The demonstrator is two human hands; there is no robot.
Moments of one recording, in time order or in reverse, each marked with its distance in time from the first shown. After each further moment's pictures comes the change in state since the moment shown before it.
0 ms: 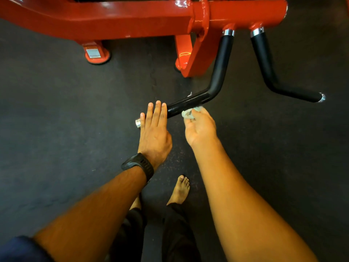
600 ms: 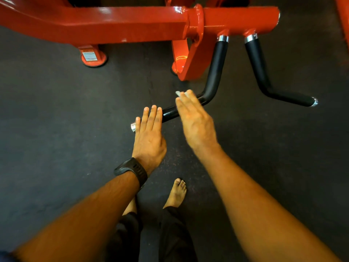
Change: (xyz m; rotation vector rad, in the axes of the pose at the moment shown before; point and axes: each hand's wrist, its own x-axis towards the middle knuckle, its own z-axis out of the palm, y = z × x) left_hand -0.001 -0.001 0.000 -0.029 -0.001 0.026; right_hand 0.032 -0.022 -0.031 -1.714 -0.243 -1.582
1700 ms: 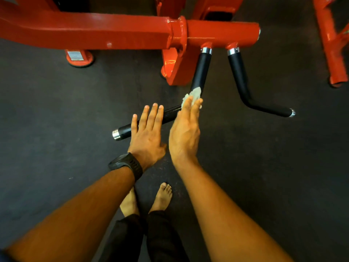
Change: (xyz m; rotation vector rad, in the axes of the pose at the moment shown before) left_hand 0.032 0.034 0.006 0.159 -0.161 0.024; right_hand 0.007 -0.017 -0.013 0.110 -0.035 0.595
